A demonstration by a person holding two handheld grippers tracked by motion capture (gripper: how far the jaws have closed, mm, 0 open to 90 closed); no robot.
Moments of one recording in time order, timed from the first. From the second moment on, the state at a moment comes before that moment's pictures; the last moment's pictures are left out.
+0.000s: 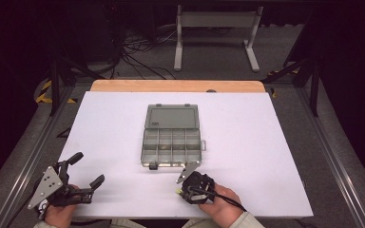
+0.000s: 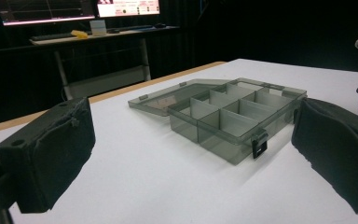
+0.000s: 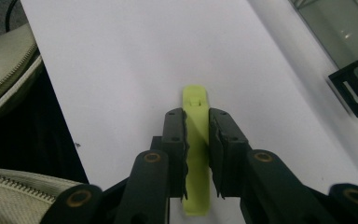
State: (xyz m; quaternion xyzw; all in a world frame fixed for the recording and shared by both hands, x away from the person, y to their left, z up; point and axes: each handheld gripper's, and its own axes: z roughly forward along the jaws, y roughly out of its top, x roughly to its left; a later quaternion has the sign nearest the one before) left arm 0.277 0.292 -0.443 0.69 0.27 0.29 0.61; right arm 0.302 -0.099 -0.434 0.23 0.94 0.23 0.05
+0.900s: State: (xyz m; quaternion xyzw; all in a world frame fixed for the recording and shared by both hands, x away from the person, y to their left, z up) left arm 0.277 0.291 -0.443 0.69 0.28 0.29 0.60; right arm 0.300 -0.122 -0.389 0.25 0.90 0.33 0.10
